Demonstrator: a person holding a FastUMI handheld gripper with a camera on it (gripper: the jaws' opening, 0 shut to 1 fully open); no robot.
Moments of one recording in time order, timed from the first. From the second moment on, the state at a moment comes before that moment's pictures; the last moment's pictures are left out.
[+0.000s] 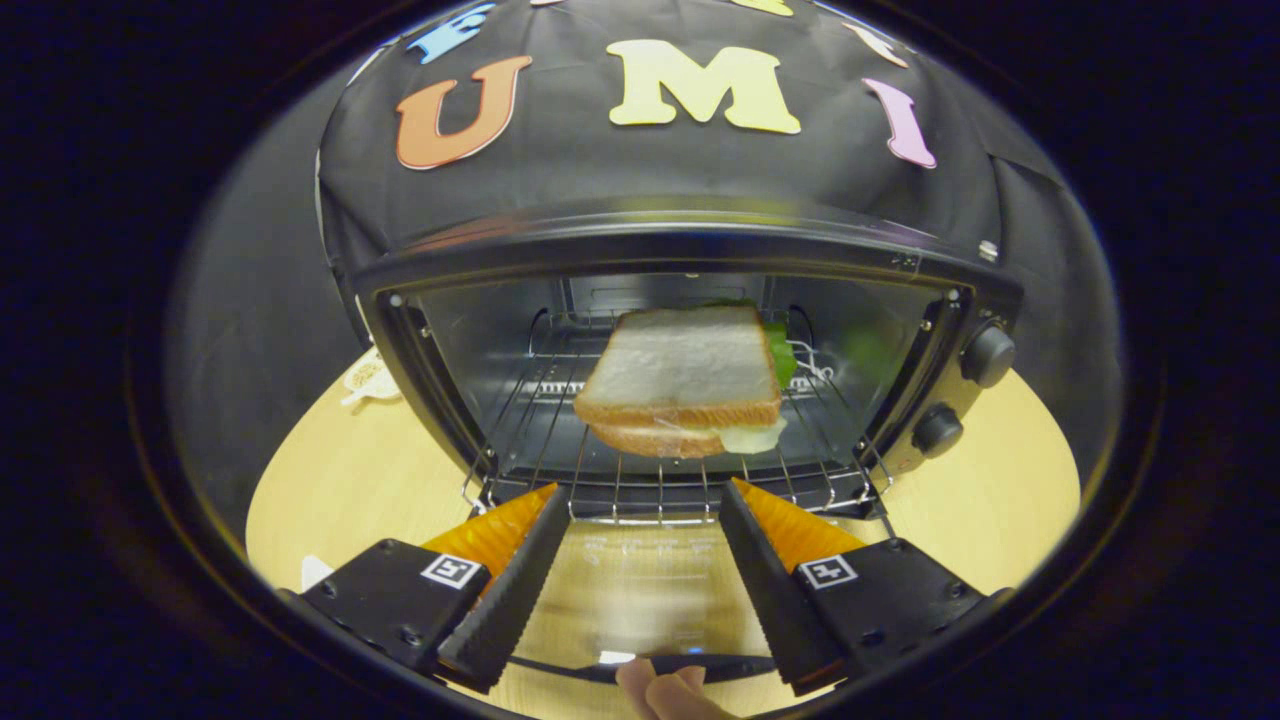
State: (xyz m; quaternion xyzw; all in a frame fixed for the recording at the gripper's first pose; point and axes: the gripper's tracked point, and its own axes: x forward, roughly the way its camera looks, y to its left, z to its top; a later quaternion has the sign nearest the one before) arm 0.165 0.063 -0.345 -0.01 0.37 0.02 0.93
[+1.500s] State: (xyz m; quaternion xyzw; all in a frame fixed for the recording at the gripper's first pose) arm 0.062 0.038 -0.362 0.00 0.41 0.00 0.91
